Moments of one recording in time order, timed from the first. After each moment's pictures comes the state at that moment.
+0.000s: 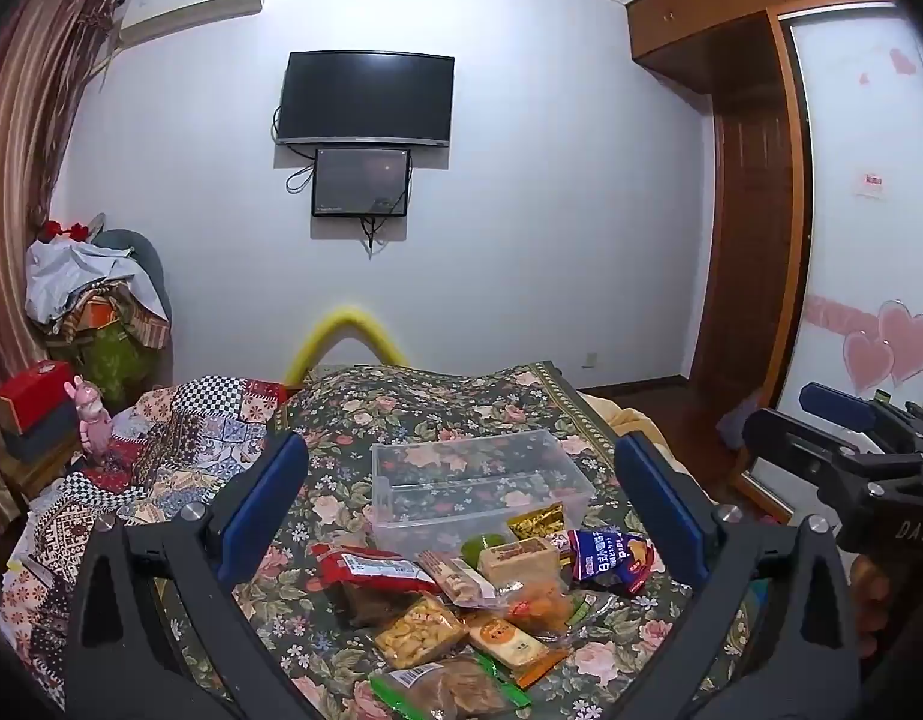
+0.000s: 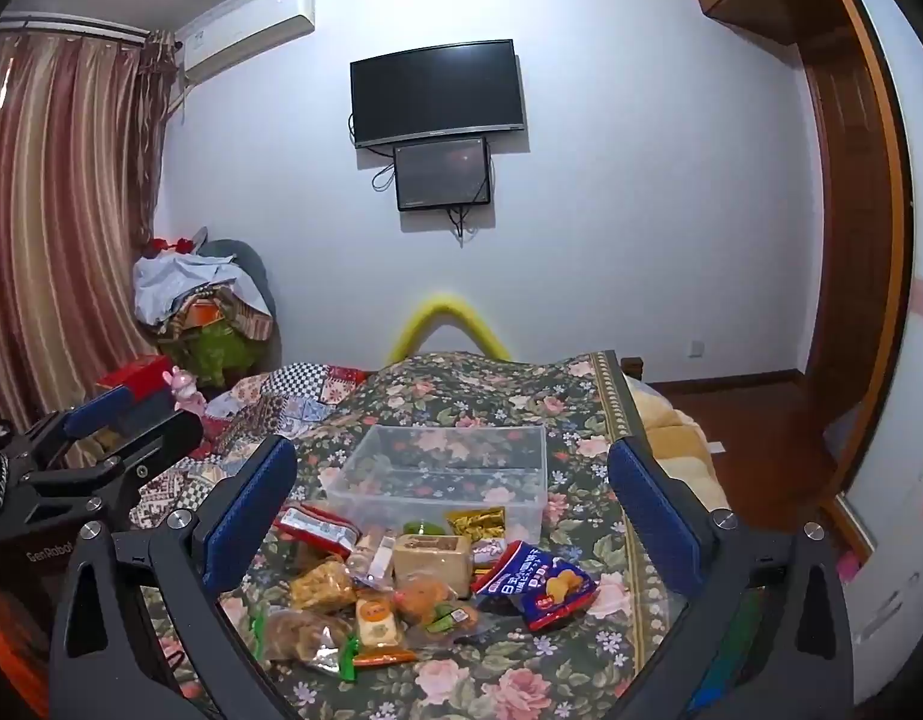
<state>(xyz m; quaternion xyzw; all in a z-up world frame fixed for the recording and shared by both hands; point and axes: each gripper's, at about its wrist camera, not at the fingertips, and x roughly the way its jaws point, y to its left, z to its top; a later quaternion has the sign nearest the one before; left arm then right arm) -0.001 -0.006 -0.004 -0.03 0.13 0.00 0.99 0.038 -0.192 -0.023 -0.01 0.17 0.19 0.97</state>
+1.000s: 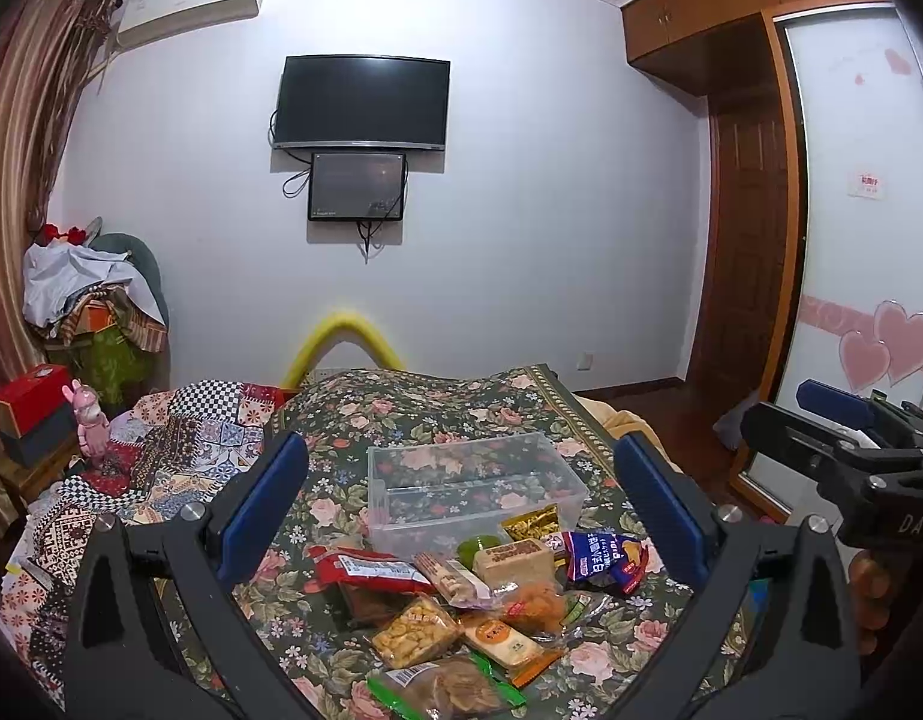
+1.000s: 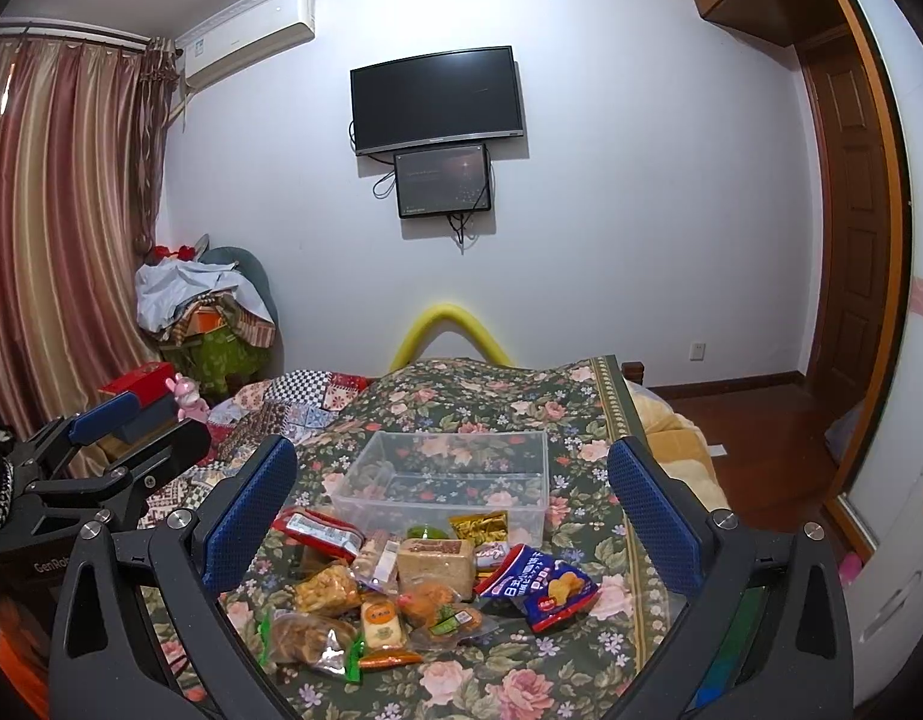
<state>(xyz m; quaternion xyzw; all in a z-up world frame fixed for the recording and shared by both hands) -0.002 -0.007 0.001 -0.03 0.13 0.00 0.99 0.034 -0.195 -0.016 0.00 0.16 0.19 0.97</state>
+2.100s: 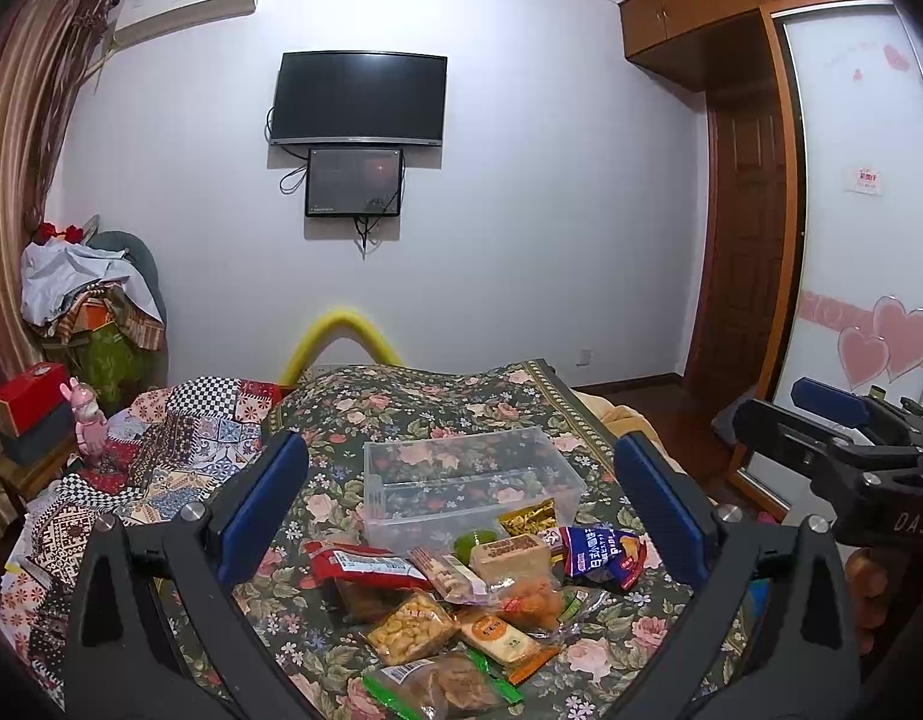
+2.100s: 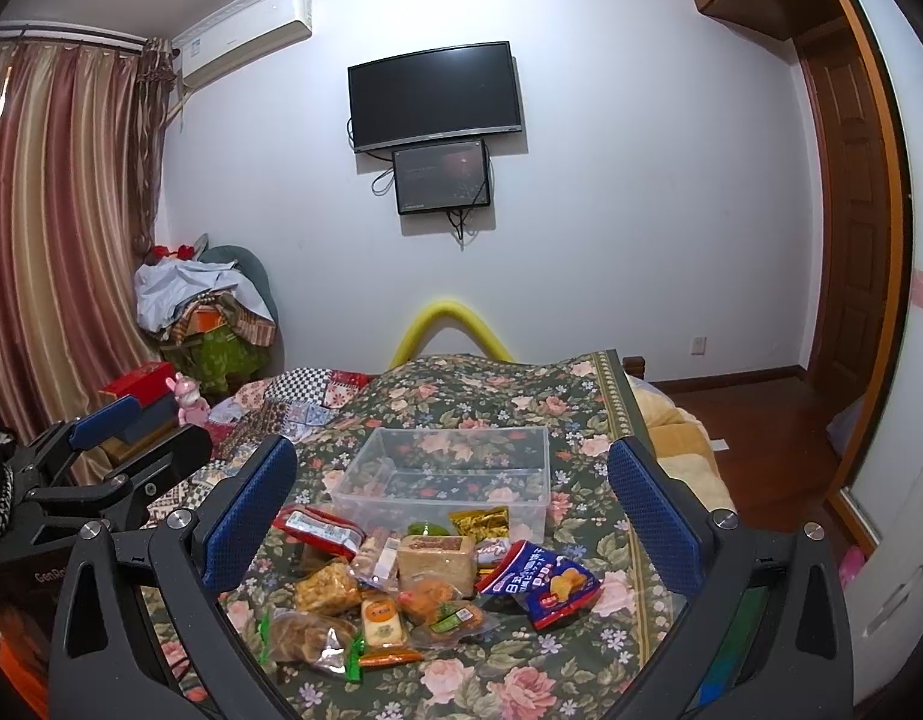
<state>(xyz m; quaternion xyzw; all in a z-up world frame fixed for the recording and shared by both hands) -0.003 -0.011 -0.001 -0.02 0.14 -0.01 0.99 0.034 -0.195 -0.017 0.00 0.17 0.19 0.97</state>
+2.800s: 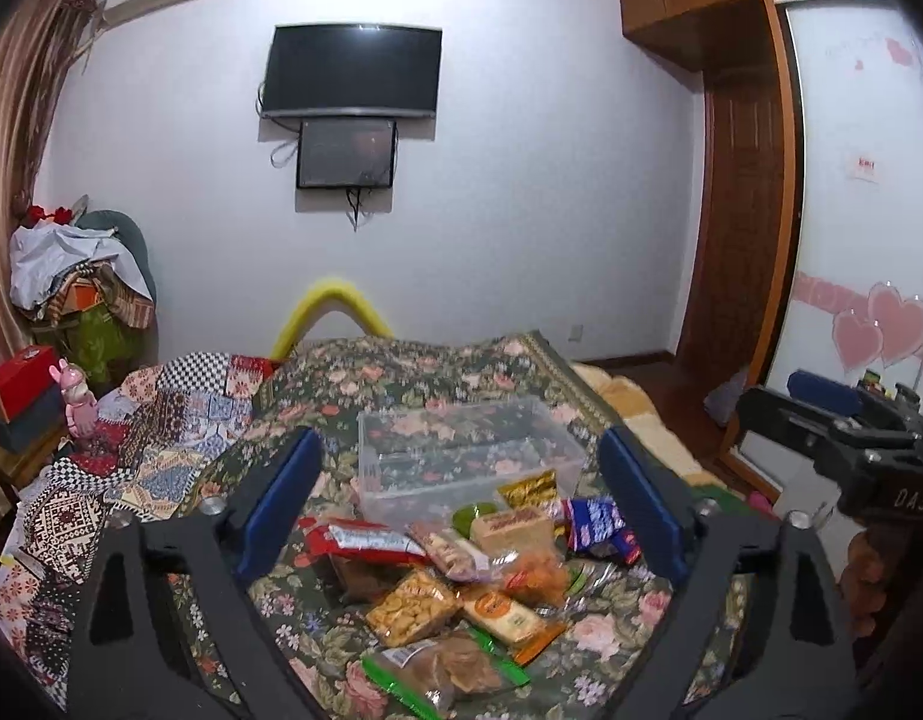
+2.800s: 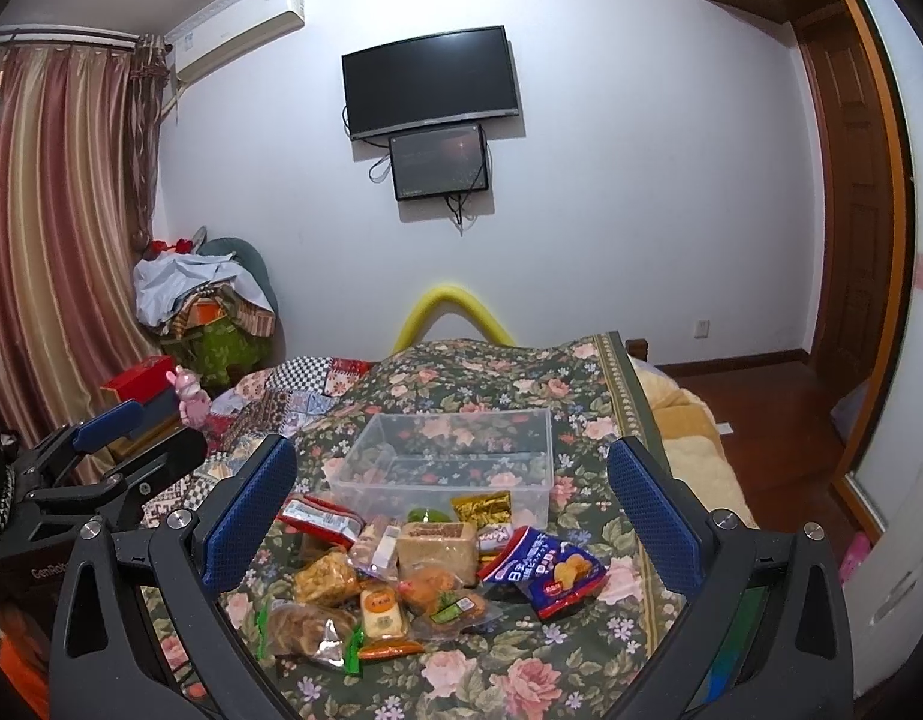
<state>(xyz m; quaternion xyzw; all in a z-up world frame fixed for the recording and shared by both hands) 0.011 -0.002 -0.024 -0.03 0.18 -0.02 0.98 0.044 -0.198 -0.033 0.01 0.19 0.20 0.96</state>
